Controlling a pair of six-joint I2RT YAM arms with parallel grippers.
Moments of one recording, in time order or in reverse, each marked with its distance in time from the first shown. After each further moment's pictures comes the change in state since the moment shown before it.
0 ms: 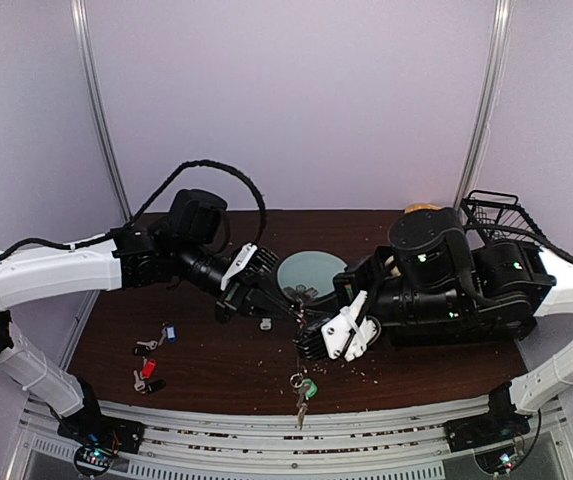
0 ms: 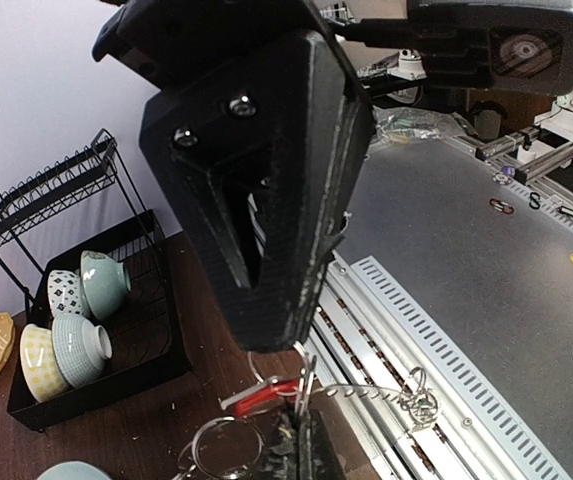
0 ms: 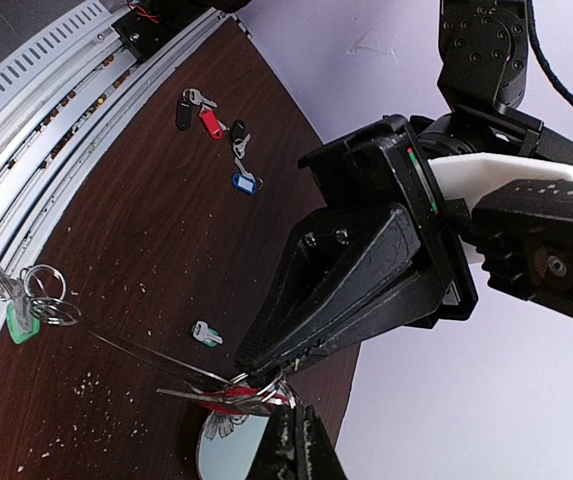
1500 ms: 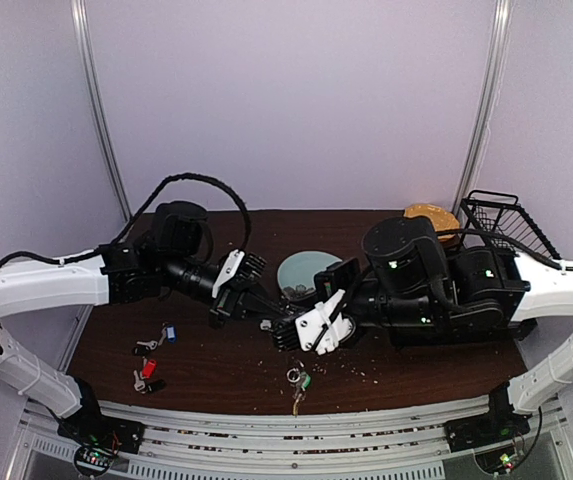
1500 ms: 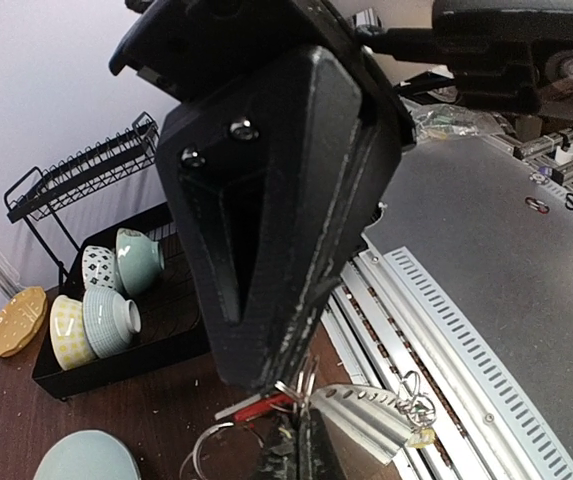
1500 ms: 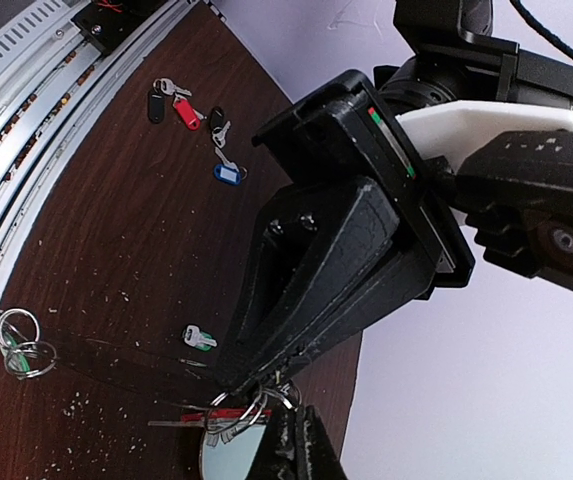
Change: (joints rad) left arm 0.011 -0.091 -0.148 0.152 -0.092 -0.072; right arm -0.016 0.077 -0.013 0.101 0.051 0.057
